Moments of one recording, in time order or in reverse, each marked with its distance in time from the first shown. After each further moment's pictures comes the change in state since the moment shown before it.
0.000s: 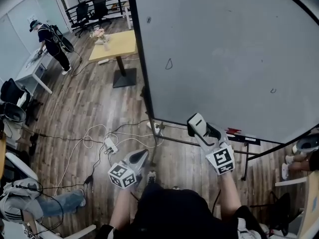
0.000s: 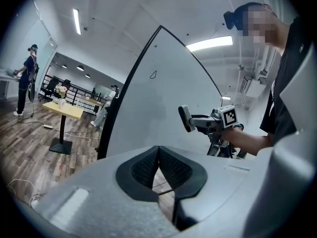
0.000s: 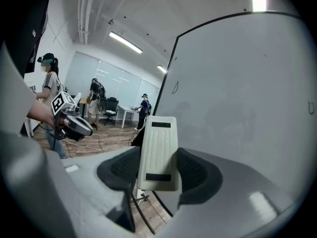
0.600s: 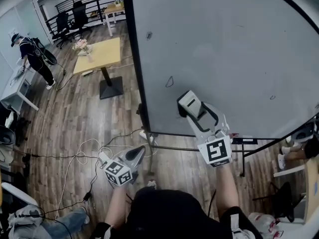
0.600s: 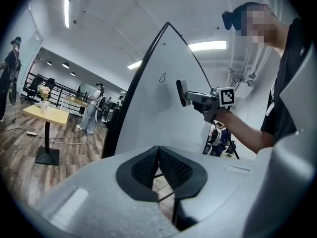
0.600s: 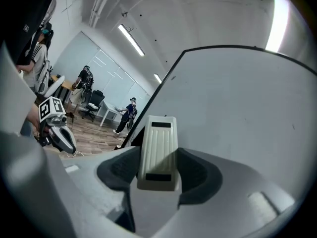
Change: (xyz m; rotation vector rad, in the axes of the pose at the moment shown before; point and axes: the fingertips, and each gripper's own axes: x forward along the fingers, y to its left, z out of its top) left arm 0.050 0.091 0.065 0.055 0.008 -0.160; right arm 0.077 -0.049 0.154 -0.217 -0.107 -0.251
